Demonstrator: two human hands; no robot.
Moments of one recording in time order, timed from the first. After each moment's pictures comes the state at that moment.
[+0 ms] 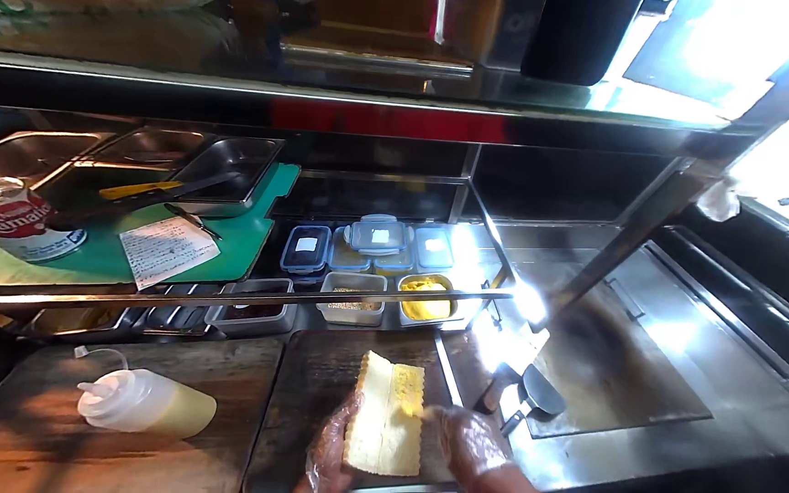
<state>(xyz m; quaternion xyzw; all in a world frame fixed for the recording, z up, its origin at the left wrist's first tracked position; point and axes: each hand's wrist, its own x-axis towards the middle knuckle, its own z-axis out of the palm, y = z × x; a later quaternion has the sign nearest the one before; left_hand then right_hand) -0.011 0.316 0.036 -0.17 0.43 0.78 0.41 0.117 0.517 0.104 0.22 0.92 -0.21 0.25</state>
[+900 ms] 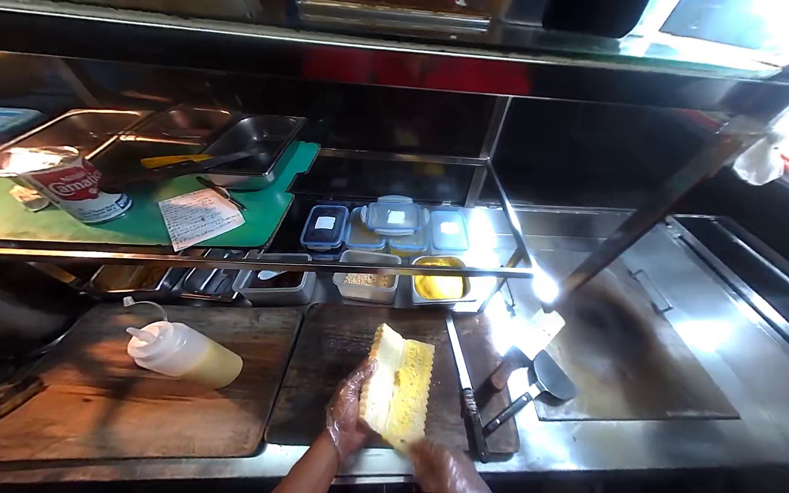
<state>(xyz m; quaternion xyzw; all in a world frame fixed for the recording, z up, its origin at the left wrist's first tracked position) -0.002 0.326 0.038 -0.18 0.49 0.77 0.37 0.161 0.445 0.104 0.25 0.82 -0.44 0.26</state>
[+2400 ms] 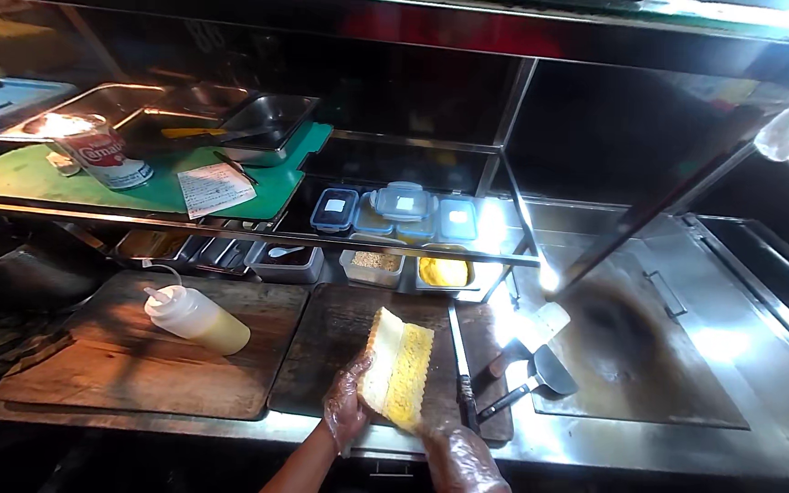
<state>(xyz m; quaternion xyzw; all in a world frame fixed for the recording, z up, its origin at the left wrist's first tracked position) 0.022 0.320 0.027 -0.17 0.49 0.80 0.30 0.182 0.467 0.089 0.14 0.91 -0.29 0.25</state>
